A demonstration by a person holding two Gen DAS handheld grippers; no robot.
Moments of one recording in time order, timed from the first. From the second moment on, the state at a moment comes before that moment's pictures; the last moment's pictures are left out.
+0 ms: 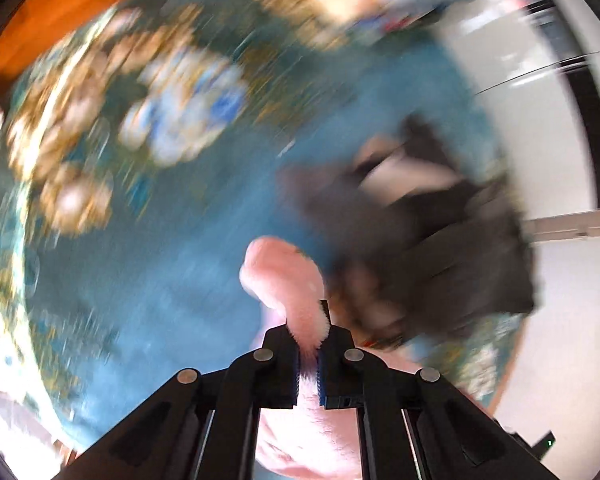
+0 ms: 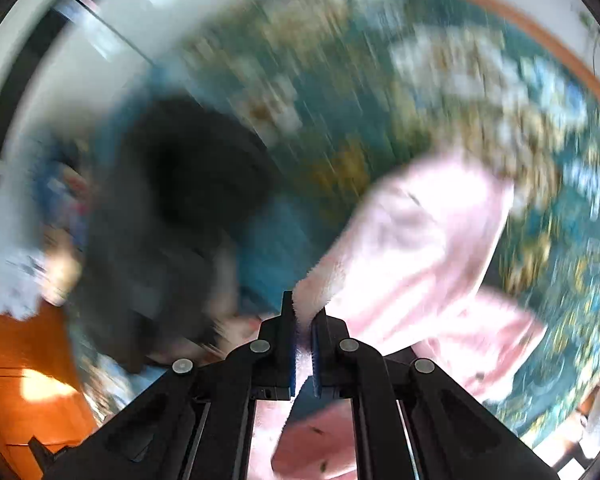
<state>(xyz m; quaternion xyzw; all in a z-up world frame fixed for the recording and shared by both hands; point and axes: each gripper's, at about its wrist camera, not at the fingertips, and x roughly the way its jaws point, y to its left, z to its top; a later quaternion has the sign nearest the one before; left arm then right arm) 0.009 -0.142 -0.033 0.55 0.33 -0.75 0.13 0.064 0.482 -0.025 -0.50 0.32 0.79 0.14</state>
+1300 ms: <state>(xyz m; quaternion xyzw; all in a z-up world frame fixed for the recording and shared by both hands) 0.241 -0.294 -0.212 0.65 0.42 -0.56 0.31 0.070 0.342 -0.235 -0.67 0.22 0.70 0.14</state>
